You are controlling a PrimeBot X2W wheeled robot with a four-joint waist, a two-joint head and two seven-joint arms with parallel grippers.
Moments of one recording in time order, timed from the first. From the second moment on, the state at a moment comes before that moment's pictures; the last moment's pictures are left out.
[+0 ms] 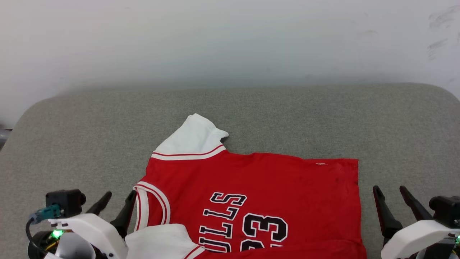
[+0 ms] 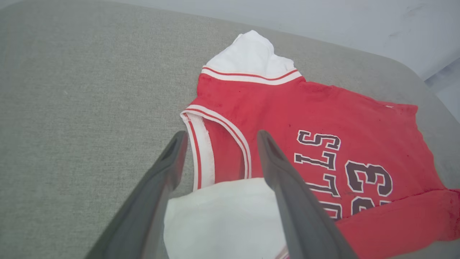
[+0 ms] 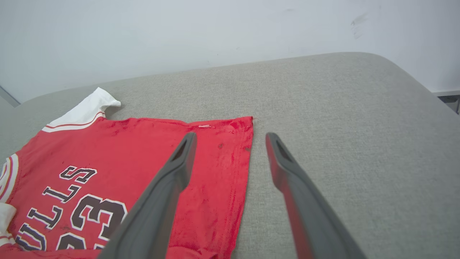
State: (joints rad) left arm 0.01 0.53 -0.28 -0.01 -0.79 0.09 0.17; right arm 0.09 -0.08 -0.12 -0.06 0.25 0.13 0.20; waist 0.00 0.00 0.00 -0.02
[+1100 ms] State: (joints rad) left arm -0.77 0.60 -0.31 0.40 -0.77 -0.11 0.28; right arm -0.21 -0.05 -0.04 -0.04 0.24 0.13 -0.01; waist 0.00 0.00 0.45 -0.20
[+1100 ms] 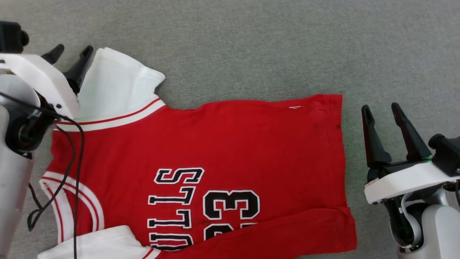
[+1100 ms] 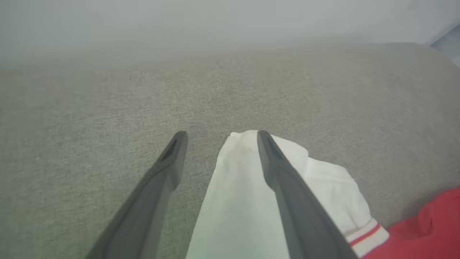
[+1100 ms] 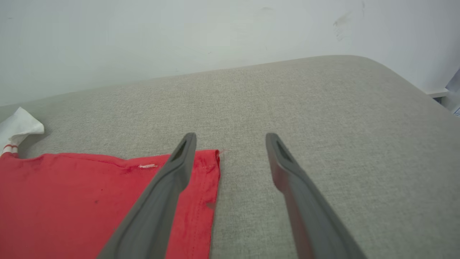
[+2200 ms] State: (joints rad) left arm -0.88 0.63 -0.43 0.50 -0.90 -0.12 0.59; right arm -0.38 -0.06 -0.01 0.19 0.32 0.13 0.27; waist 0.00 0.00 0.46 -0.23
